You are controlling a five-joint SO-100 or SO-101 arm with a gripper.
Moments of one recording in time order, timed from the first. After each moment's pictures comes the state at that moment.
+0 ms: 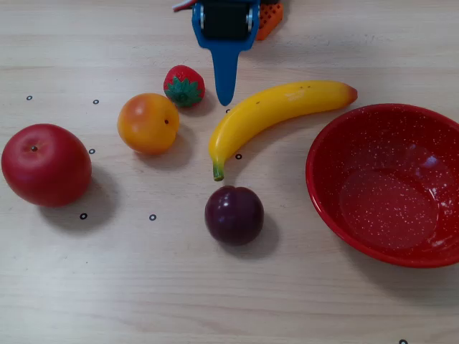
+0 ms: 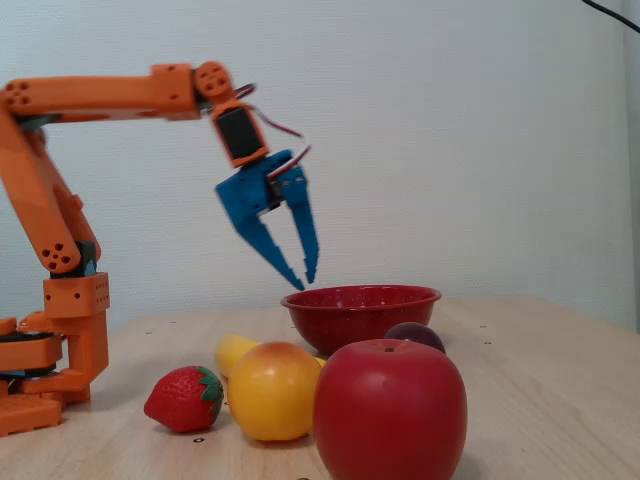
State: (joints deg) arm 1.5 103.5 101.6 68.7 6.8
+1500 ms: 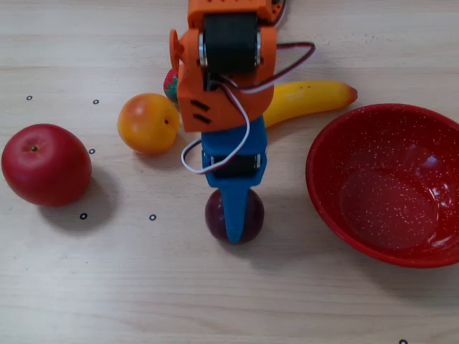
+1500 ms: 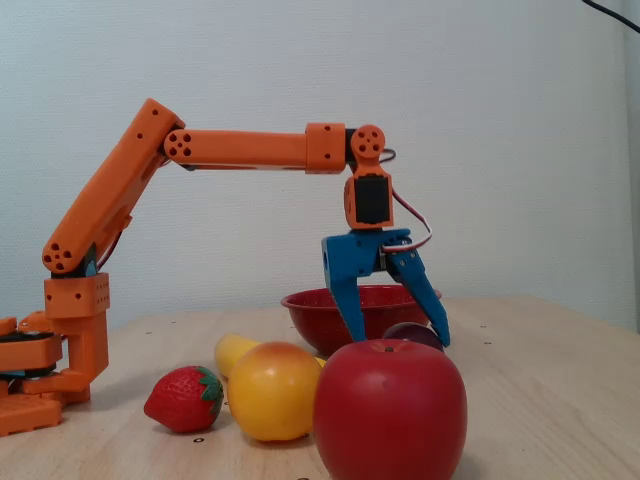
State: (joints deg) arm 2.0 47.6 49.8 84.8 12.7
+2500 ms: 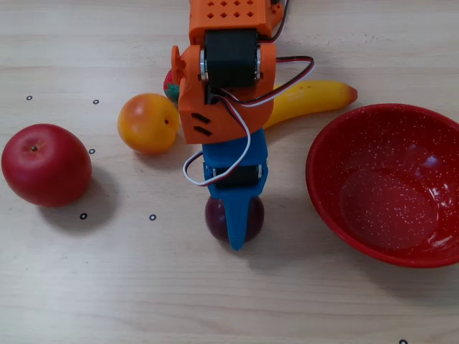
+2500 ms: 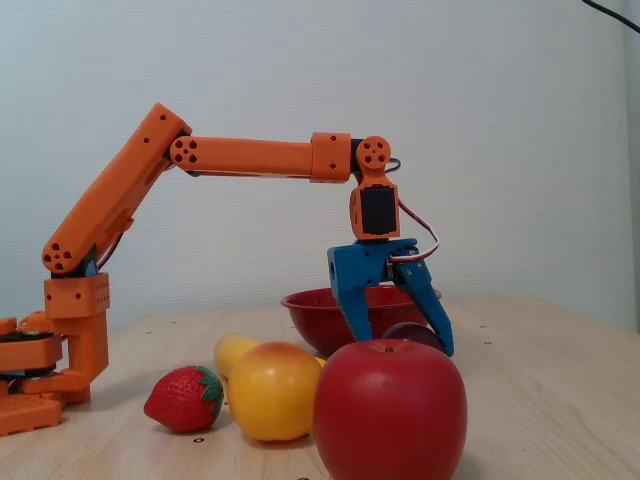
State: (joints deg) arm 2.0 44.9 48.3 82.6 14.3
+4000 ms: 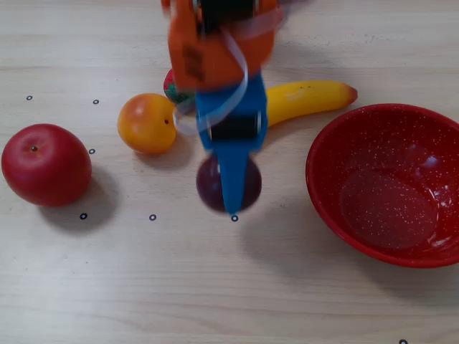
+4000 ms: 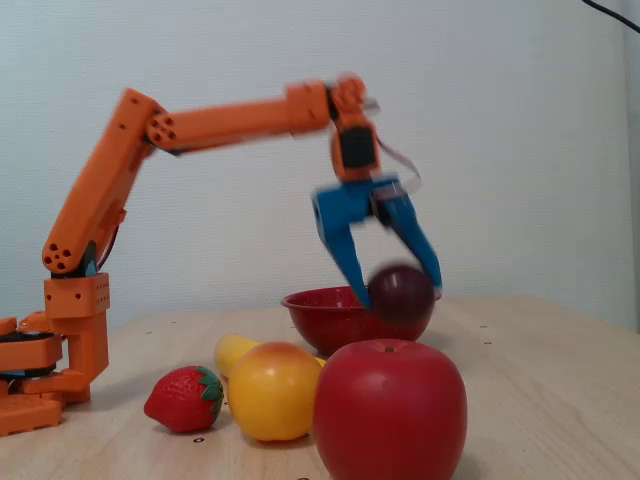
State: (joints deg) arm 1.8 59.3 46.8 91.3 14.2
